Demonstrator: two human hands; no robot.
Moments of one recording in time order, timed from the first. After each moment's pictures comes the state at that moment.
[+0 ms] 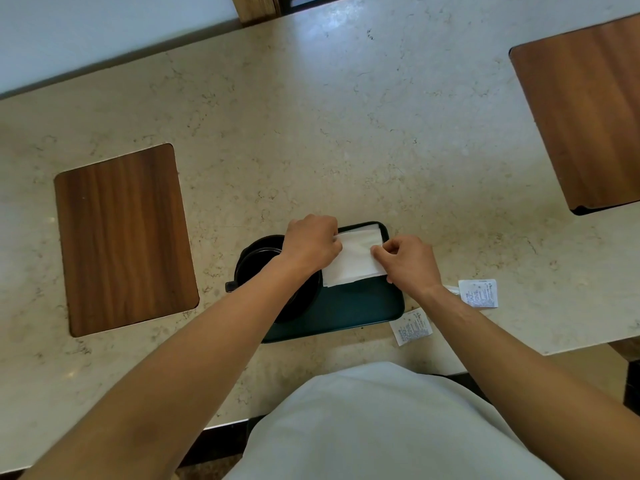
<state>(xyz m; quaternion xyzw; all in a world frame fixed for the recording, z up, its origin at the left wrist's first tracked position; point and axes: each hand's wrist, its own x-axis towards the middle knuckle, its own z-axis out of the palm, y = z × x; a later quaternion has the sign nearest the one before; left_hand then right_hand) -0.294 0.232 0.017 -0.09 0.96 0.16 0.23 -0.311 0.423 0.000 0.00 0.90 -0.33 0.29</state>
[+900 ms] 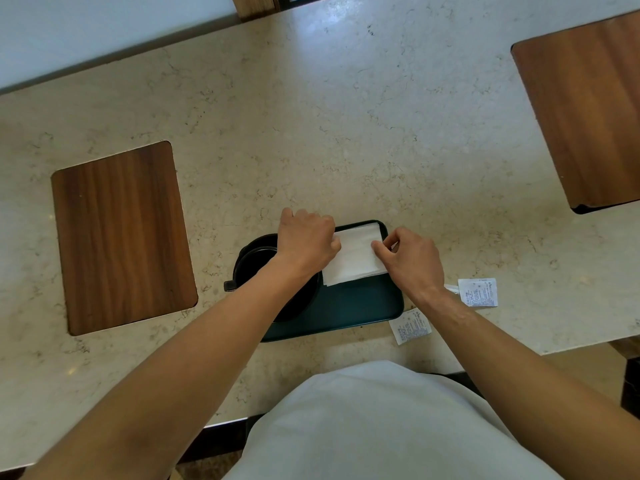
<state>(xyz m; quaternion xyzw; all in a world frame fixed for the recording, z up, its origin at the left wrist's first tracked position) -0.288 0.229 0.015 -0.05 0.98 -0.02 0.19 -0.311 0.424 -0.006 -0.03 0.94 -0.27 0.20</state>
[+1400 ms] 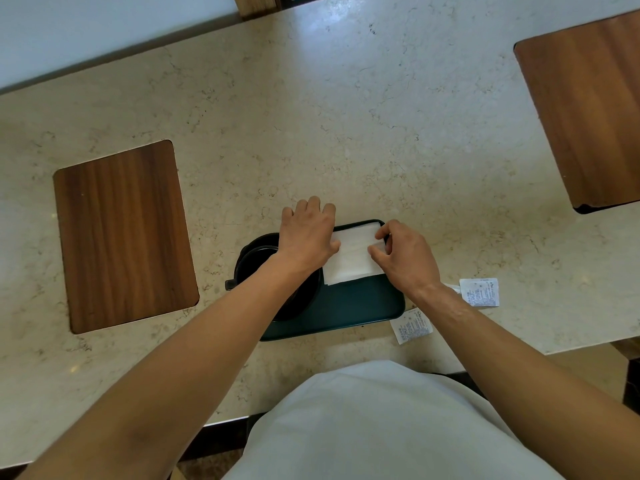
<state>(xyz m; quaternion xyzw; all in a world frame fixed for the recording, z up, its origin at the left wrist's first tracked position) -0.290 0.227 0.014 -0.07 0.98 0.04 0.18 -0.313 0.422 -0.009 -0.11 0.93 -0.29 0.21</state>
